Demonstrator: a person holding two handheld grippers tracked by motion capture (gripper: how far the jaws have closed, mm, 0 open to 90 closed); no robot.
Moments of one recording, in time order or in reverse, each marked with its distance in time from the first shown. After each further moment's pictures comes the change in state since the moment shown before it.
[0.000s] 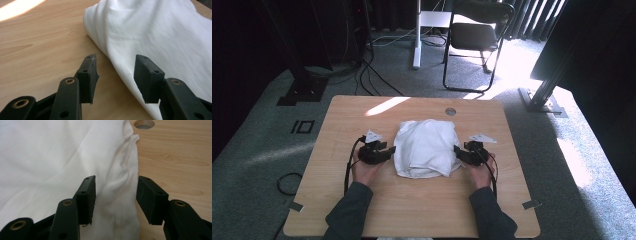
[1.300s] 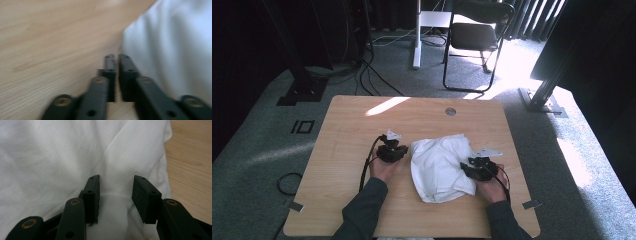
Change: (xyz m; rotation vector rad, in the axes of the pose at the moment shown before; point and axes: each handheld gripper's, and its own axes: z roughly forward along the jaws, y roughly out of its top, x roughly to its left) left arm -0.033 0.017 0.046 0.051 -0.062 0.010; right arm -0.009 -0.034 -0.031 0.127 0.065 -0.203
